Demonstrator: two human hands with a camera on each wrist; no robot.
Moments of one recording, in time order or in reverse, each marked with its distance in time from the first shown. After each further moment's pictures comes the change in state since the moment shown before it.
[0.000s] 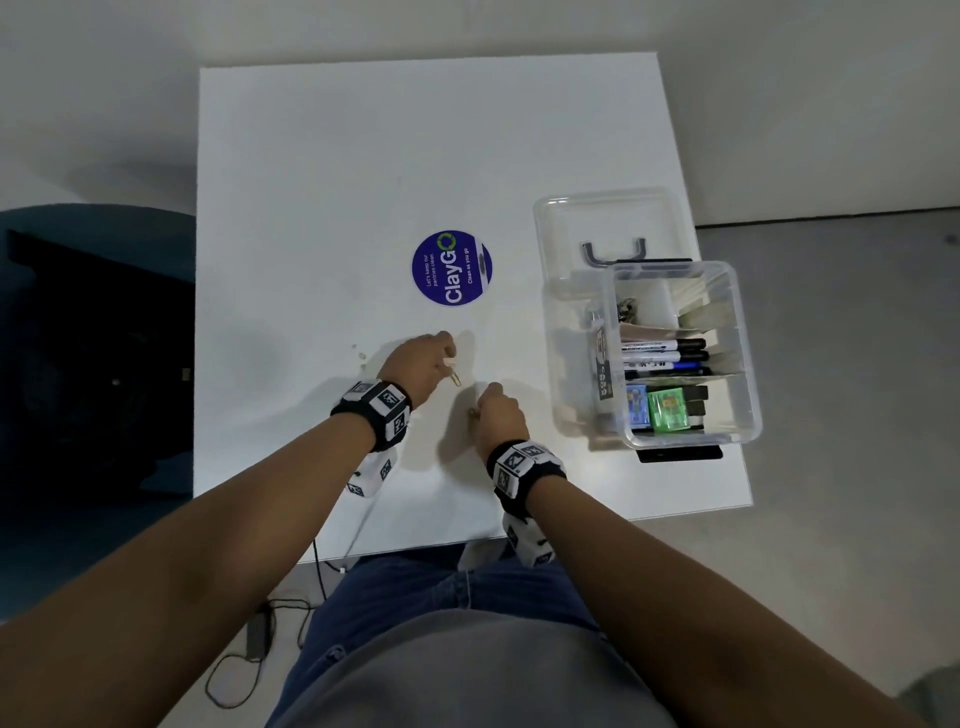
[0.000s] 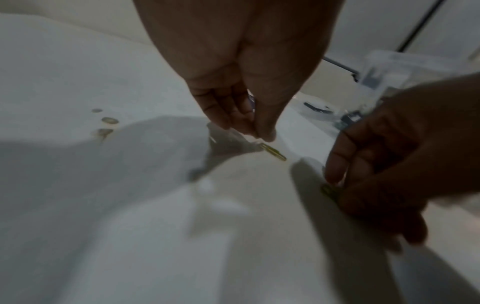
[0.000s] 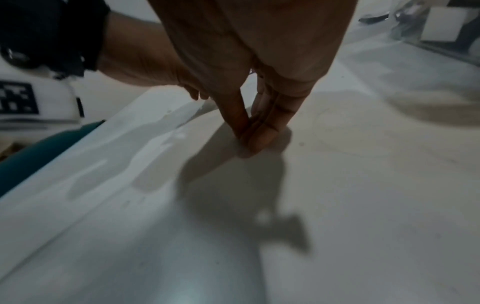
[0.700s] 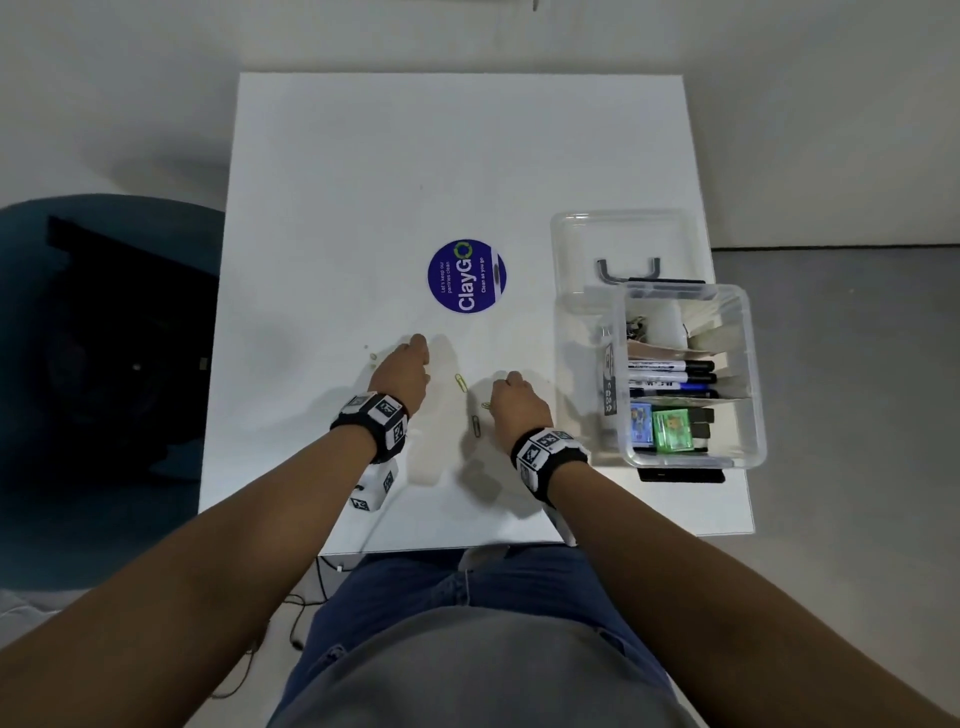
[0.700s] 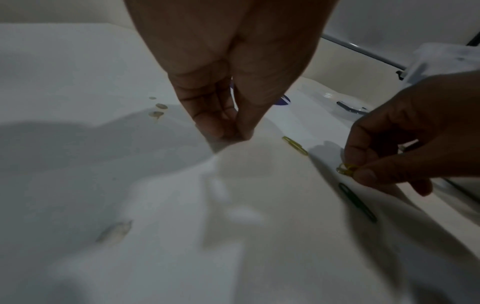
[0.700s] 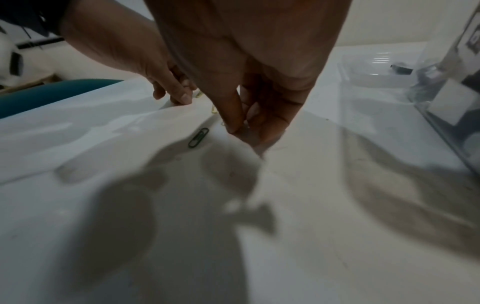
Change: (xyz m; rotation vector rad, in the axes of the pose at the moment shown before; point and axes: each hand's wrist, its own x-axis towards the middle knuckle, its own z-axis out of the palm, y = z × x) left_hand -0.017 -0.013 0.001 -0.119 0.080 -0.290; right_hand 0.020 0.012 -0.028 -0.448 -0.038 -0.261
